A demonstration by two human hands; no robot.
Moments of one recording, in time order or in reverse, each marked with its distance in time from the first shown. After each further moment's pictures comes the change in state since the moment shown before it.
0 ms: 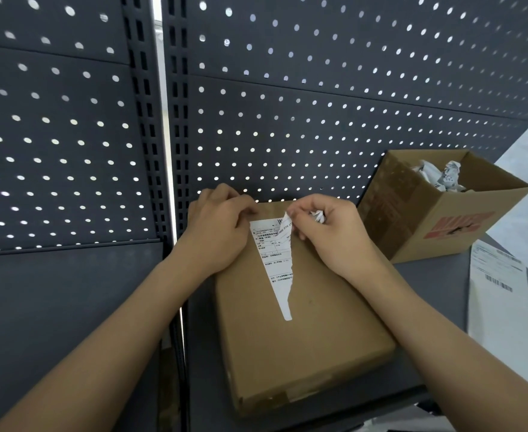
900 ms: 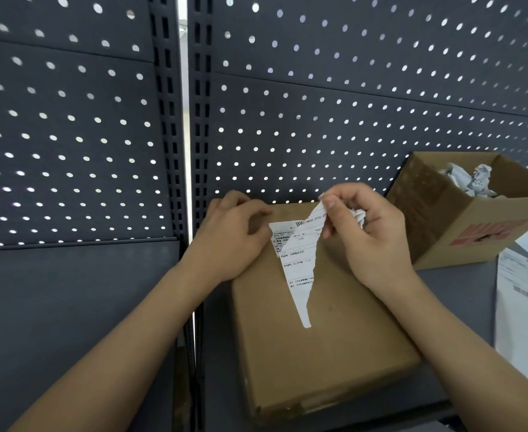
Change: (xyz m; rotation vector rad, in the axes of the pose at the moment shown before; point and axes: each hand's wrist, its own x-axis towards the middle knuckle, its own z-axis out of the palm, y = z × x) left_hand -0.008 -0.010 0.001 -0.159 -0.038 -0.050; right_hand -0.009 -0.008 -0.002 0.203 0.122 -0.238
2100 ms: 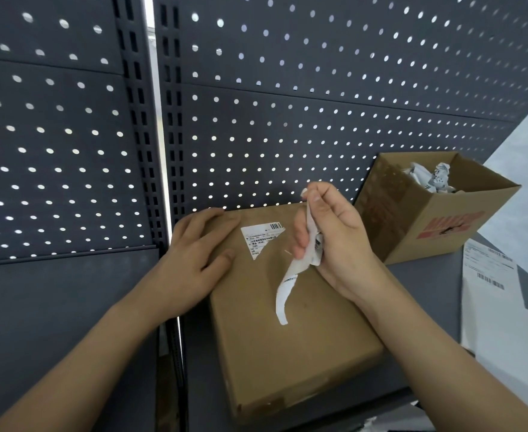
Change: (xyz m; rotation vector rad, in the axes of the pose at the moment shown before) left_hand -0.034 -0.025 -0.011 0.035 -0.098 0.184; right_hand -0.004 -0.006 0.007 0.605 -0.091 0.294
